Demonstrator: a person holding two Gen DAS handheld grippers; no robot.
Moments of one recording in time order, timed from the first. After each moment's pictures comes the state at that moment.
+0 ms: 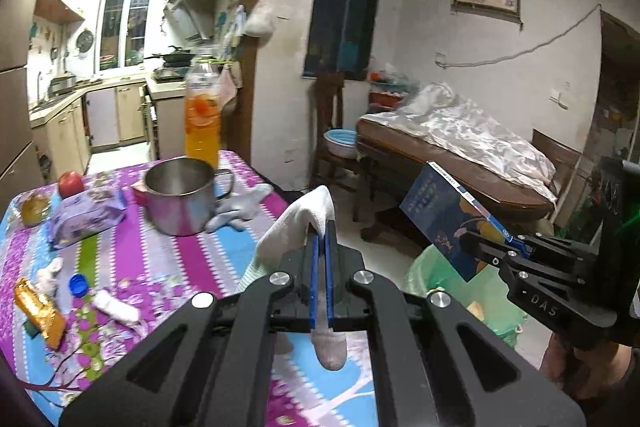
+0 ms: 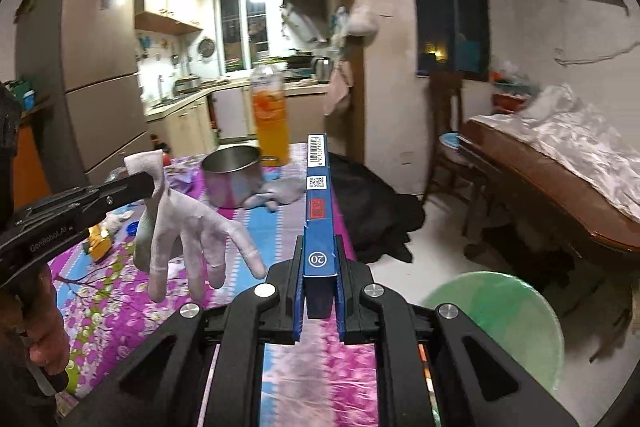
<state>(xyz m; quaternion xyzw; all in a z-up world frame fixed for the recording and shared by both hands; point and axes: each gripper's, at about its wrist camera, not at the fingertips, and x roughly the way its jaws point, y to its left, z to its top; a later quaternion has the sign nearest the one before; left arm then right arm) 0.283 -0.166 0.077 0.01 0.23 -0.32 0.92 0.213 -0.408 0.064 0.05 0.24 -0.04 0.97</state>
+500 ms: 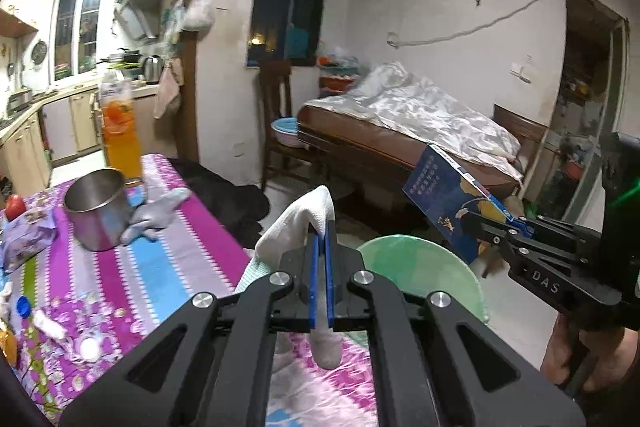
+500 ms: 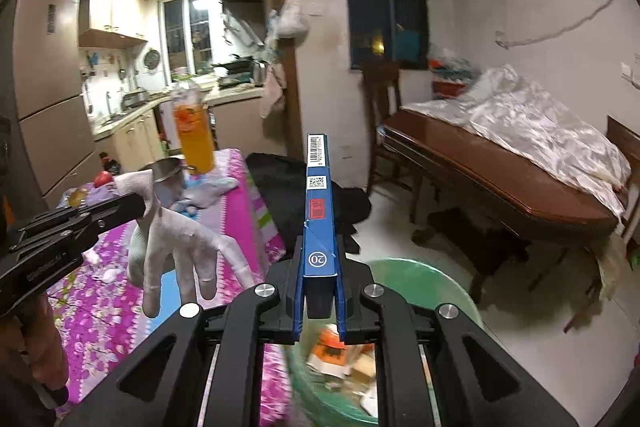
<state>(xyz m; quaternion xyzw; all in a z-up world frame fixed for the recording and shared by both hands) 0.264 -0.275 0.071 0.04 0.24 -0.39 0.89 0.162 -0.521 0.068 0.07 0.25 -0.13 0.96</state>
